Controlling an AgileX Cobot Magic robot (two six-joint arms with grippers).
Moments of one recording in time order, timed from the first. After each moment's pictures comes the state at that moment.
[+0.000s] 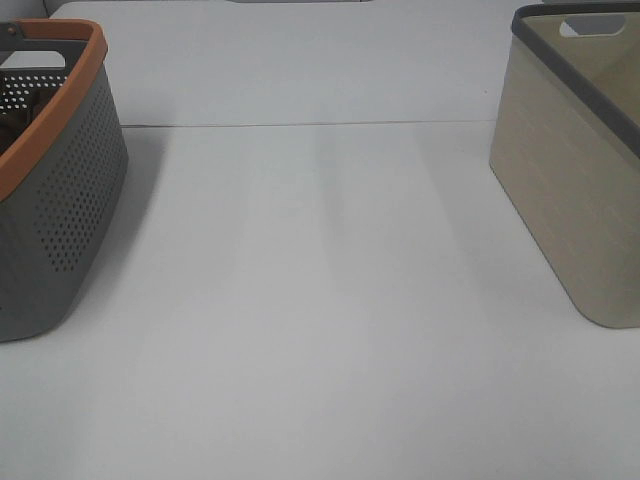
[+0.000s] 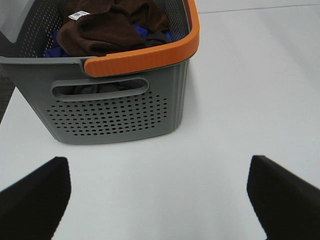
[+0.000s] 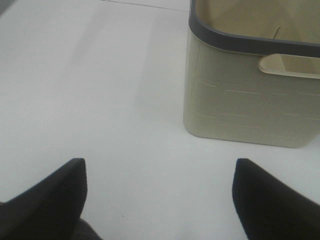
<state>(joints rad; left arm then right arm) 0.01 0.00 -0.50 -0.09 1.05 0.09 -0.01 0.00 -0.50 0.11 1.07 -0.13</state>
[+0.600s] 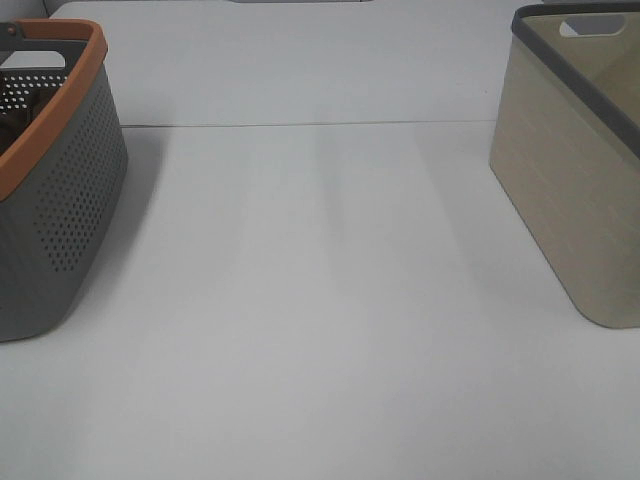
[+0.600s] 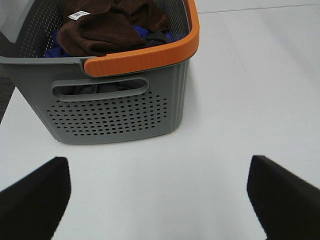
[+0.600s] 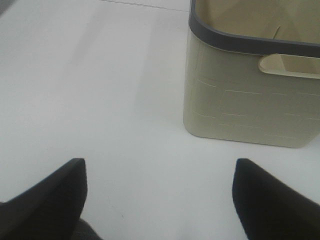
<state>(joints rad) 0.01 0.00 -0.50 -0.09 1.05 0.09 -0.01 0.00 -0.50 0.11 1.07 -0.13</state>
